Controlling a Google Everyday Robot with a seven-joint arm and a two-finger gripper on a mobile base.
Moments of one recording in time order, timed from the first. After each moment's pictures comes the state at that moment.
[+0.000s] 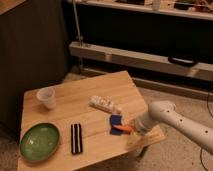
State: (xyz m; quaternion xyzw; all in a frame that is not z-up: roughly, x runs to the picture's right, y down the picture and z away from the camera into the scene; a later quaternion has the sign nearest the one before) arm 0.140 0.242 0.801 0.17 -0.35 -0.90 0.21
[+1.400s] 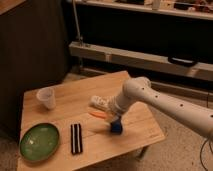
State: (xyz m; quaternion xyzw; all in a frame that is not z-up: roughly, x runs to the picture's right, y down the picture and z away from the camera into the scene) arm -0.034 0.137 0.739 0.24 -0.36 -0.90 0.09
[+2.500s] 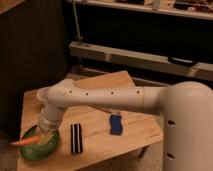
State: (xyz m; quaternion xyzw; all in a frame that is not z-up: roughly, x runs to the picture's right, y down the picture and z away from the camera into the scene) arm -0.305 0.244 0.634 0.33 -0.41 -0.84 -0.12
